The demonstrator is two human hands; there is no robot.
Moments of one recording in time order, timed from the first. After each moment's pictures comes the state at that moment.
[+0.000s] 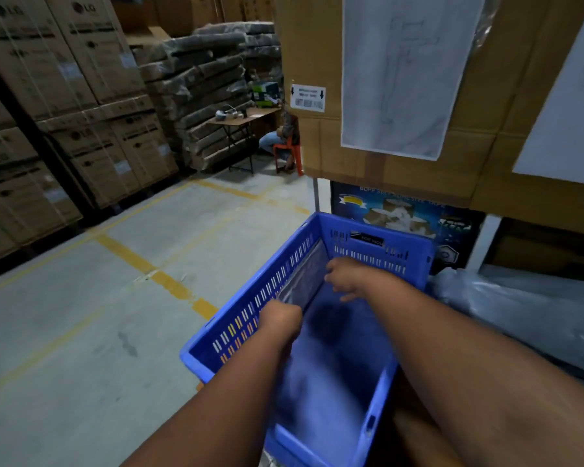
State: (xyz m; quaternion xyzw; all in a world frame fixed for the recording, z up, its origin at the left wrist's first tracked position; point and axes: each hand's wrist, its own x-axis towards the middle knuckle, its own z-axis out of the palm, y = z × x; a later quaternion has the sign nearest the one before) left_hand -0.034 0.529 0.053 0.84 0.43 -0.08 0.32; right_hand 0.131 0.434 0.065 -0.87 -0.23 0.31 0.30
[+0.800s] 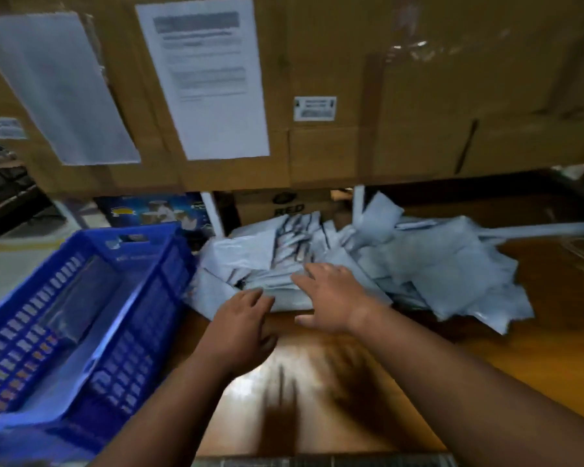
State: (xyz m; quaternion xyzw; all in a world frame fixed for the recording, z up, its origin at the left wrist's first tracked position) left_hand -0.097 0.130 0.069 0.98 -0.18 0.05 0.04; right_hand -0.040 -0.098 0.078 -0.97 -0.23 0.00 0.02
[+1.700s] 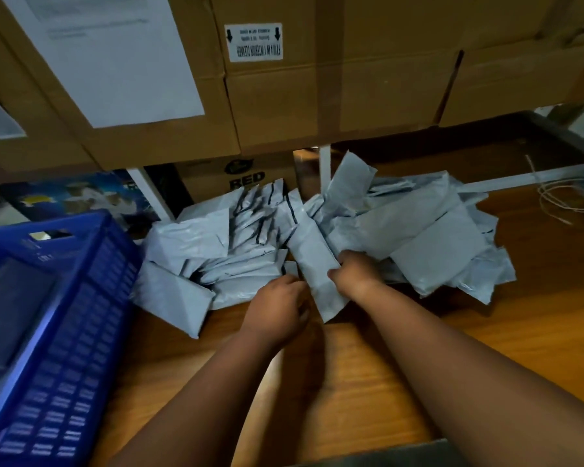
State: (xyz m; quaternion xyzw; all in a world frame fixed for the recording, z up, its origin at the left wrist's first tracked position) left_hand -0.007 0.011 -0.006 0.96 -0.23 -0.01 0.14; right_hand 0.048 -0.193 -0.032 -0.95 0.13 0.11 0.25
